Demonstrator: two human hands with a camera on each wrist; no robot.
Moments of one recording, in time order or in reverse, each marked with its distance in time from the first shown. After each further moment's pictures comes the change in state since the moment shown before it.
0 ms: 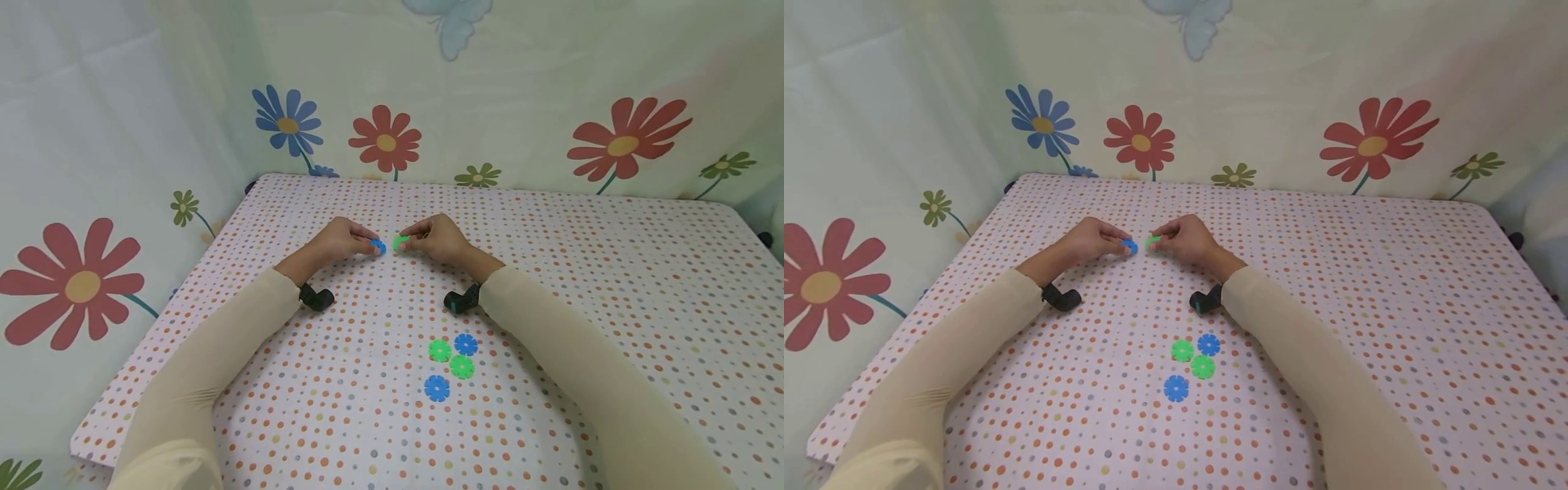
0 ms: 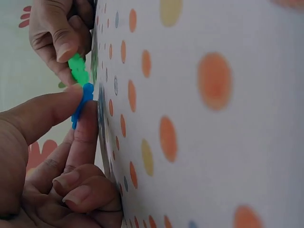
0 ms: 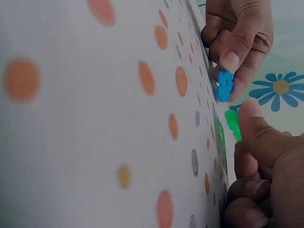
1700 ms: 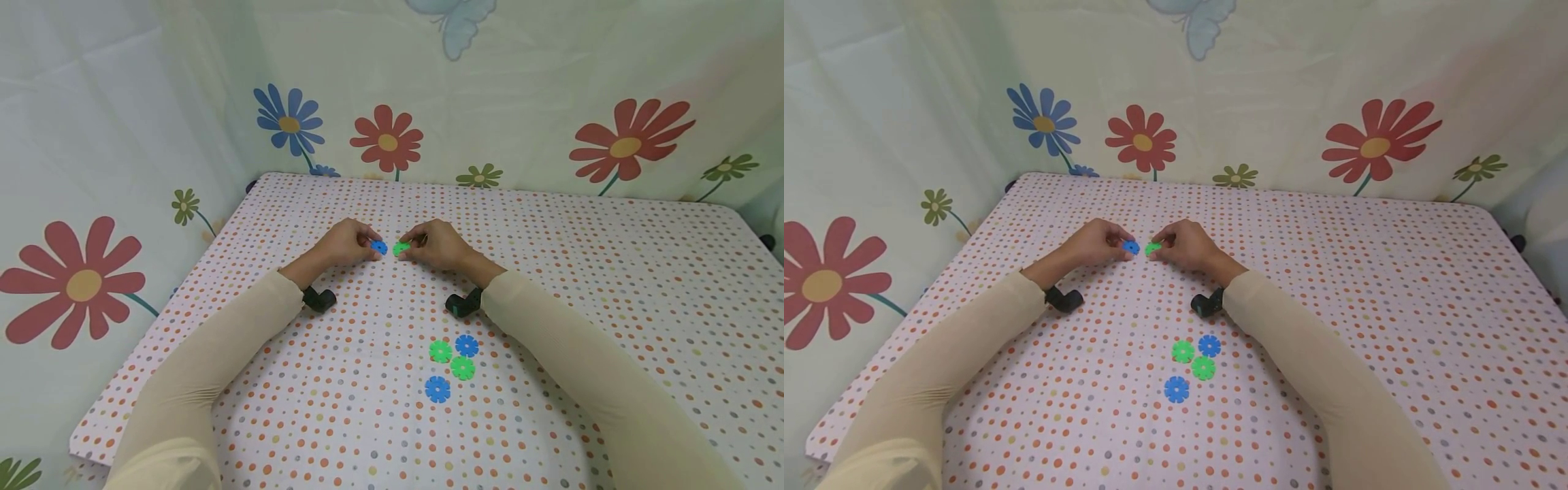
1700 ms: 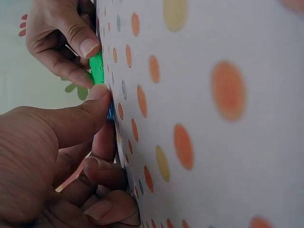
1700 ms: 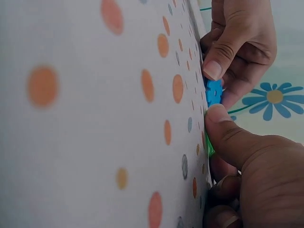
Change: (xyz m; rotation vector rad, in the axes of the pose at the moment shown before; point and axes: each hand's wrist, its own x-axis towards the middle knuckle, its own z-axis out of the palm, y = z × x) left_hand -0.002 0.002 0.006 0.303 0.052 0.182; right_hand -0.004 -0.002 0.003 -0.211 -0.037 -0.128
